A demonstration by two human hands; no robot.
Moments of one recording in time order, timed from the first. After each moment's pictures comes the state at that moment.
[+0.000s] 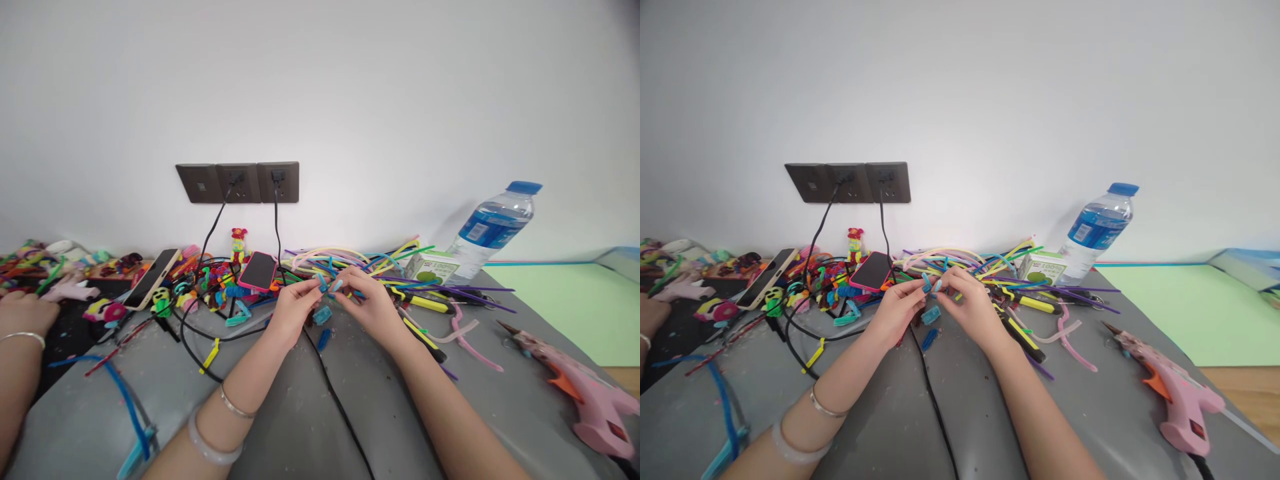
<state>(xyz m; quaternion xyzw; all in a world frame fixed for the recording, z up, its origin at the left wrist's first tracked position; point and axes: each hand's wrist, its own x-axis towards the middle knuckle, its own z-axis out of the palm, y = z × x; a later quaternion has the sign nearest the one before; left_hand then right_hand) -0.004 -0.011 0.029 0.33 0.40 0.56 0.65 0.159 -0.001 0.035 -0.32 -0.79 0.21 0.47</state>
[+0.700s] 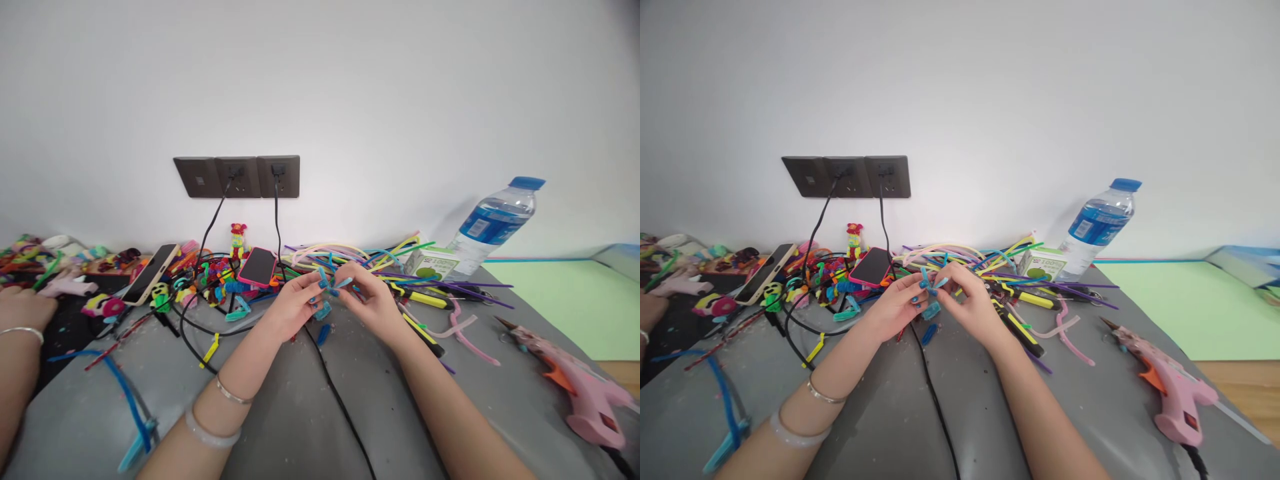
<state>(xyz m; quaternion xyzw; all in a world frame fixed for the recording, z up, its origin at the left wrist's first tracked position) -0.011 -0.012 0.037 0.29 0.30 0.49 0.76 0.157 -0.007 0.042 -0.28 -0.77 0.28 0.50</state>
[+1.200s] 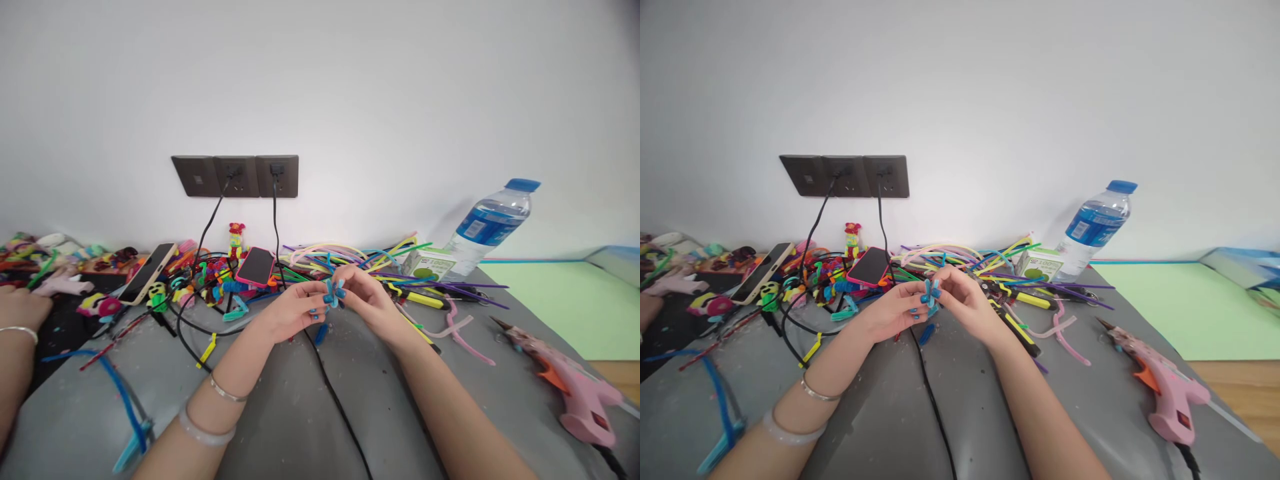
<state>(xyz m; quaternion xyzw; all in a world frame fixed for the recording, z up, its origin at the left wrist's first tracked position) -0.019 -0.015 0.040 0.34 0.30 0.39 0.80 0.156 -0.014 0.051 -0.24 -0.69 0.48 0.48</state>
